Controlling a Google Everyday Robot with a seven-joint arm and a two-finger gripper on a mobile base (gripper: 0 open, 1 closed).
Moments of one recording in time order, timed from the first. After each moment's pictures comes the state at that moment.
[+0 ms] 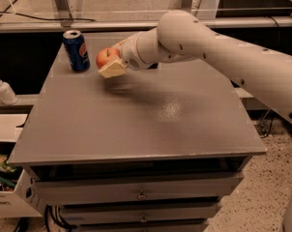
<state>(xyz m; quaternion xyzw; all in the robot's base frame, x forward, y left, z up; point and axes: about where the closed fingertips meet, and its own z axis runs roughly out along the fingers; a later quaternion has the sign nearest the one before) 0.685 0.095 0.869 -0.55 0.67 0.17 0.47</state>
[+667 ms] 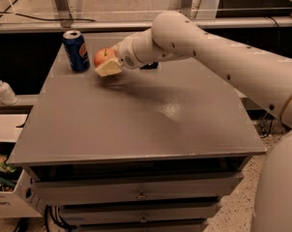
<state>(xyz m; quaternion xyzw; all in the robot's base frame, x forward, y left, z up) 0.706 0.110 0.857 -0.52 0.69 0.20 0.46</state>
